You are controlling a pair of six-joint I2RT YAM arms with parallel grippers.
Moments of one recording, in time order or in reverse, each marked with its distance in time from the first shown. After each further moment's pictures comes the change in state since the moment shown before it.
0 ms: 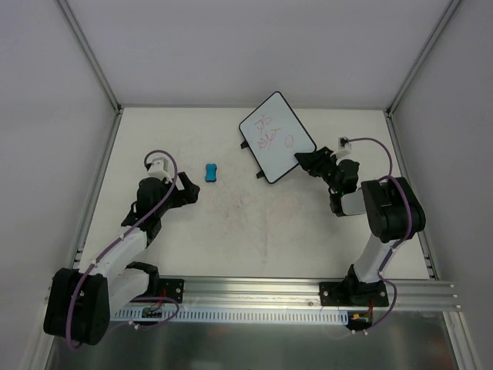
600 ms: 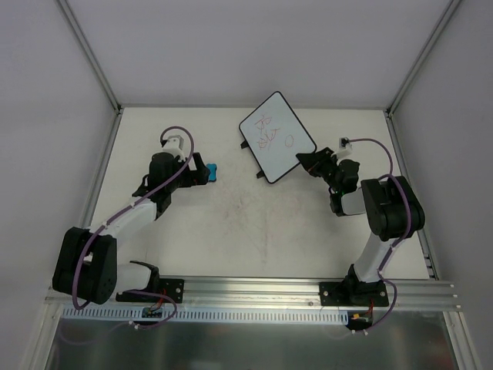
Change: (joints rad) left arm -0.079 0.289 0.275 -0.005 -0.014 0.084; right arm -0.009 0.016 0.004 0.006 0.003 0.027
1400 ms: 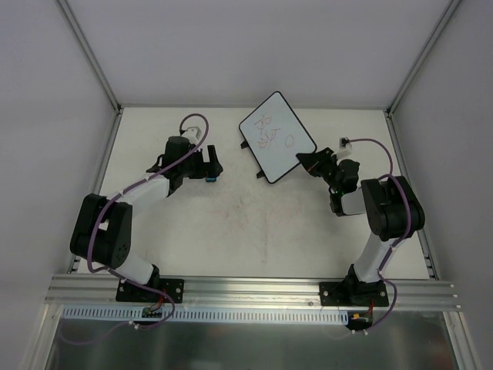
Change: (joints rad) left arm -0.030 0.263 0.245 -0.140 0.112 0.005; right arm 0.000 0.002 0.001 0.003 -0.001 0.017
